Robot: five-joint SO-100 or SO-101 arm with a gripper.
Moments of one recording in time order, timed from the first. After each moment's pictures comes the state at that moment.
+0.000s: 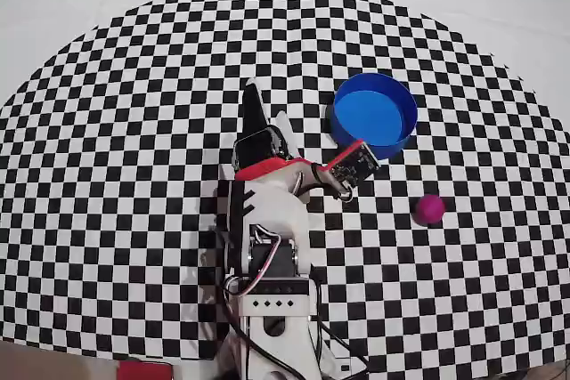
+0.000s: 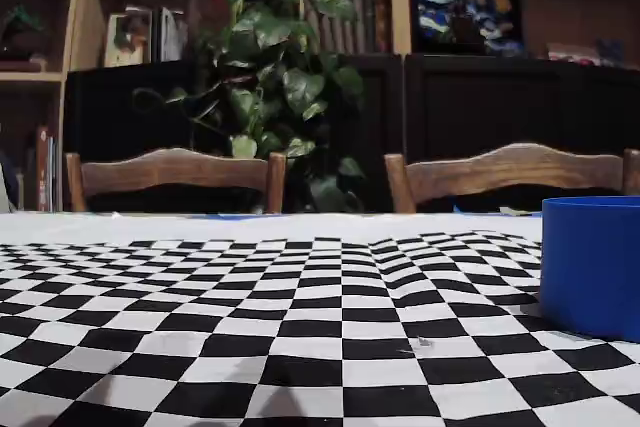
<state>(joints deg) 1.7 182.6 177.9 18.9 -38.9</state>
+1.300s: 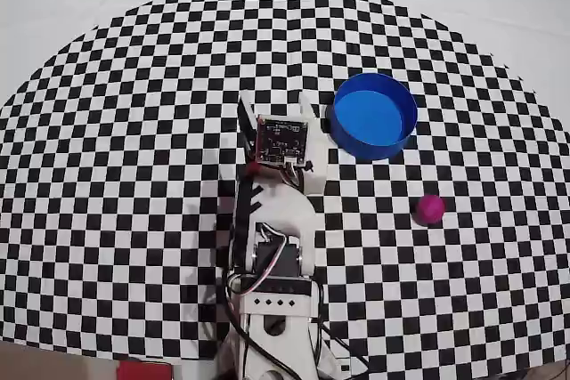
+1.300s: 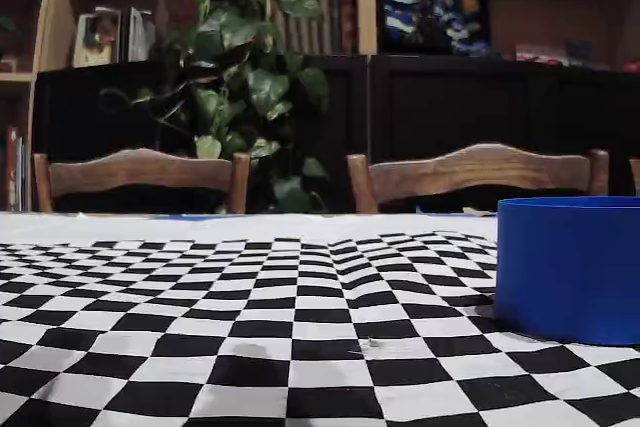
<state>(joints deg) 5.4 181.6 177.9 11.7 -91.6</state>
